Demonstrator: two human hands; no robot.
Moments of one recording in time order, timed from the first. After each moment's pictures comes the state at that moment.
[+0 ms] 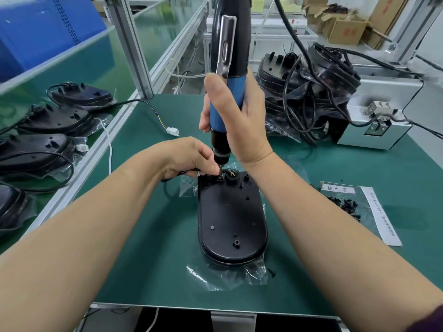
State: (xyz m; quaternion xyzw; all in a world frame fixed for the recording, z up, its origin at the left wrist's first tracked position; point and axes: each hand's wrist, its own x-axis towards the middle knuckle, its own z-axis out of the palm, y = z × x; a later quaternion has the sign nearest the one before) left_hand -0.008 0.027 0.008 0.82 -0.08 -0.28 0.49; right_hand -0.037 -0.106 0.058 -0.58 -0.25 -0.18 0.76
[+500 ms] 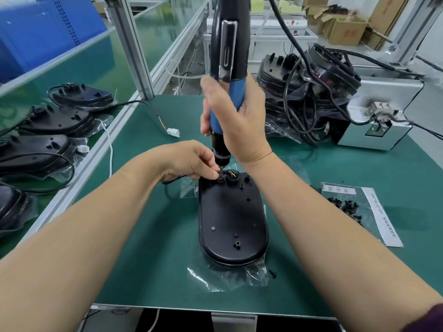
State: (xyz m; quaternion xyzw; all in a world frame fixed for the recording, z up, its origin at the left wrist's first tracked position) left_hand -0.018 0.026 0.016 0.85 -0.11 -0.27 0.43; right_hand -0.032 -0.102 0.058 -0.58 -0.26 -0.18 0.75
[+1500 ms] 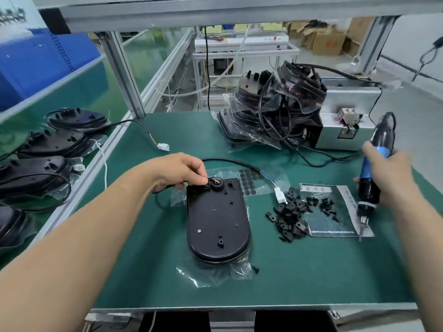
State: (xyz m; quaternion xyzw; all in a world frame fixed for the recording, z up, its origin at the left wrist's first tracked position) left_hand -0.022 0.019 0.020 0.87 -0.09 -0.26 0.40; right_hand -0.065 -0.403 -0.019 -0.71 0.32 -0.17 0.60
